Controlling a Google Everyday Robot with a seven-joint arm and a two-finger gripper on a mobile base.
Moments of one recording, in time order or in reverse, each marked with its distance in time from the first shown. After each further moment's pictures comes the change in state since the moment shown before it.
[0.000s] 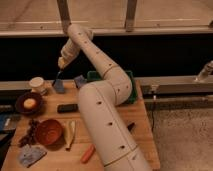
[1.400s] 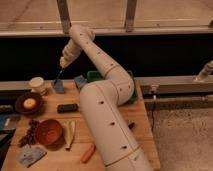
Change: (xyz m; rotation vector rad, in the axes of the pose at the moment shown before) arm 0.001 -0.020 -0.001 0.039 -0.032 0.019
